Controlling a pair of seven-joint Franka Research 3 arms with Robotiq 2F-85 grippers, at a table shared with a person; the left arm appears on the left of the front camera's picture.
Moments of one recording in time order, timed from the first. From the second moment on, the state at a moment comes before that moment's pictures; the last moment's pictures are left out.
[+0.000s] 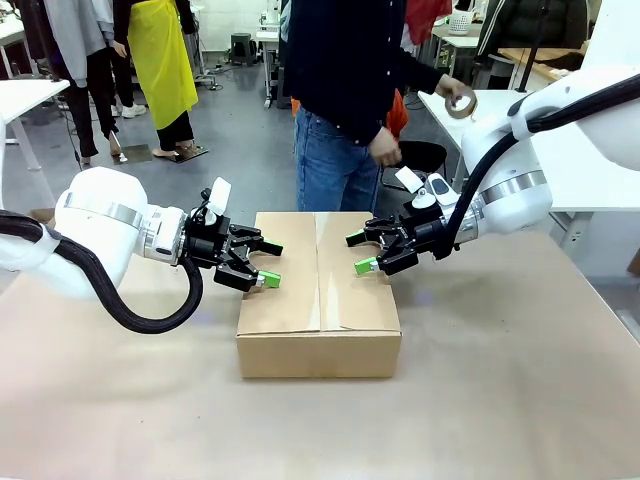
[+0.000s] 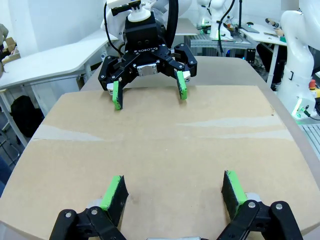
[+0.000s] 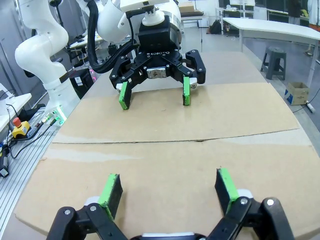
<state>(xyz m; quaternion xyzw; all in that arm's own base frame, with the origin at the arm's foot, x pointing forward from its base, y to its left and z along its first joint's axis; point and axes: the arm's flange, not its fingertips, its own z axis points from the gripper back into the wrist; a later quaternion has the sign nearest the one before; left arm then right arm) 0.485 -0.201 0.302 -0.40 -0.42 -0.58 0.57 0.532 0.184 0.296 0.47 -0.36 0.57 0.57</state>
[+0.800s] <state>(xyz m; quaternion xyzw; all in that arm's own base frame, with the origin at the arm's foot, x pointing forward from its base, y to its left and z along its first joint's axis) 0.485 -0.201 0.302 -0.40 -0.42 -0.58 0.57 0.532 0.184 0.296 0.47 -0.36 0.57 0.57</state>
